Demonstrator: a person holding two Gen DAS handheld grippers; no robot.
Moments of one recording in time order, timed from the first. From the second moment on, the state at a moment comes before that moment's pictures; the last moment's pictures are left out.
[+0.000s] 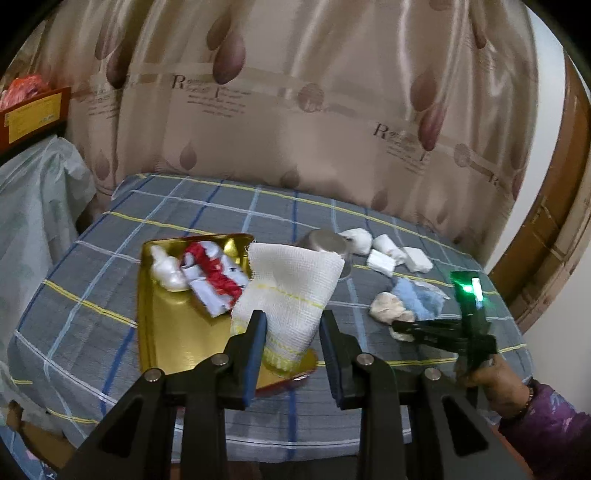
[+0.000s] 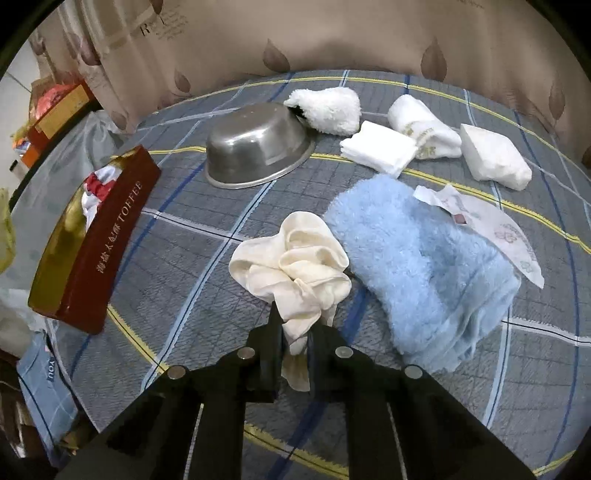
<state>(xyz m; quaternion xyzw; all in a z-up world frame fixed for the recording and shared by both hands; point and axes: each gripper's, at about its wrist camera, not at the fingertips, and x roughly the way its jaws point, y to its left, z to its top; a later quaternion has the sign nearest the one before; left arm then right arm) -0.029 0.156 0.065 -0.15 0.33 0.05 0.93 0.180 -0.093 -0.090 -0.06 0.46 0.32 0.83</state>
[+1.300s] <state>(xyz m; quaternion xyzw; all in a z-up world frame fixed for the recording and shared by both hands) 0.004 0.208 0.040 -0.06 0.33 0.19 0.92 0.103 -0.061 0.004 0.00 0.38 0.45 0.81</state>
